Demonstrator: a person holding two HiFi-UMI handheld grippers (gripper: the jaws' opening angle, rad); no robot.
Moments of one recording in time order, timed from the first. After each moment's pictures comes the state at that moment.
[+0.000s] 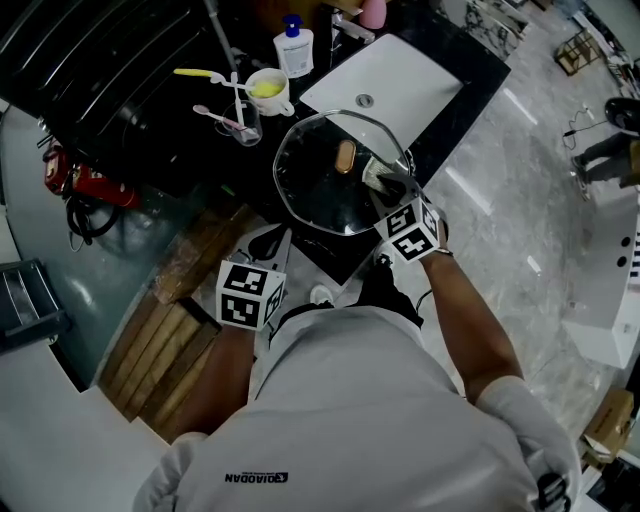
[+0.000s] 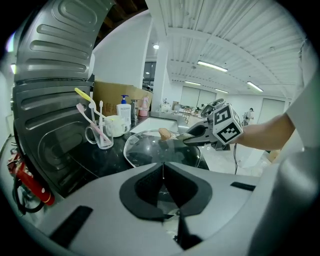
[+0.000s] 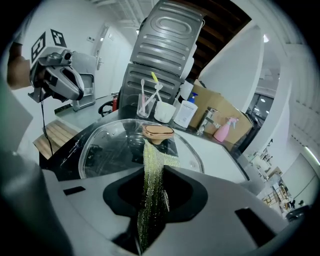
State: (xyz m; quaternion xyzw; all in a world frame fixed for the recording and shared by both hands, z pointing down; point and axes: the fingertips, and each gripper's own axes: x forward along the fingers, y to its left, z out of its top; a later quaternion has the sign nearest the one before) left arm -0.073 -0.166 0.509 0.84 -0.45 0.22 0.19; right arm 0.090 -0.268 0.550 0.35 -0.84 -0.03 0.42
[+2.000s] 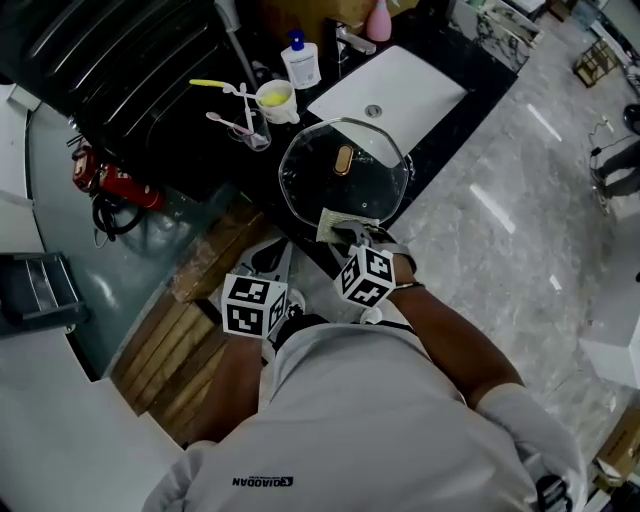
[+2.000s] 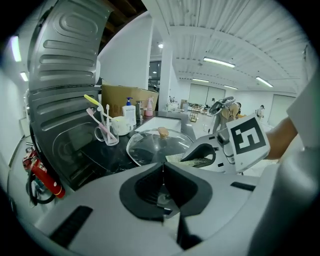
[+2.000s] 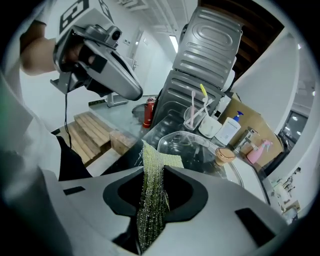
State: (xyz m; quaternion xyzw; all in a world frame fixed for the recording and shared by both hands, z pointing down) left arm -0.058 -0.127 0.496 0.81 -0.50 0.24 0.19; right arm 0.008 -0.148 0.567 0.19 -0.88 -0.08 0.43
